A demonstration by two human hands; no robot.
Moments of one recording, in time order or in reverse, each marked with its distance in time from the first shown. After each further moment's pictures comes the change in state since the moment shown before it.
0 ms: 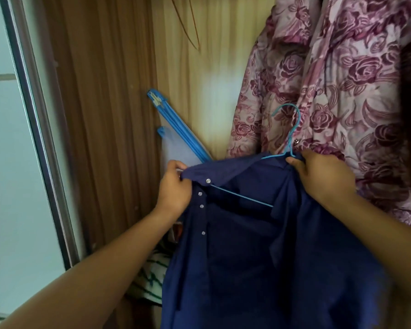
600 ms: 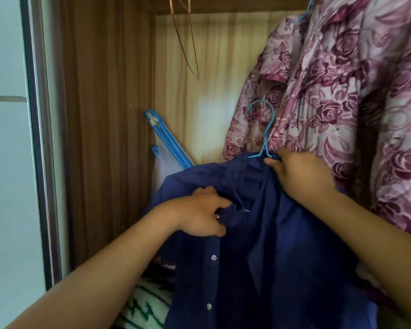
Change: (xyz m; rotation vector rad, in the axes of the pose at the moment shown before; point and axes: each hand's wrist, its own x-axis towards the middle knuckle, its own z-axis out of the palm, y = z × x) left_hand -0.002 0.084 -0.003 0.670 -1.018 0.279; right_hand 0.035 -0.042 -0.059 0.000 0.034 -0.168
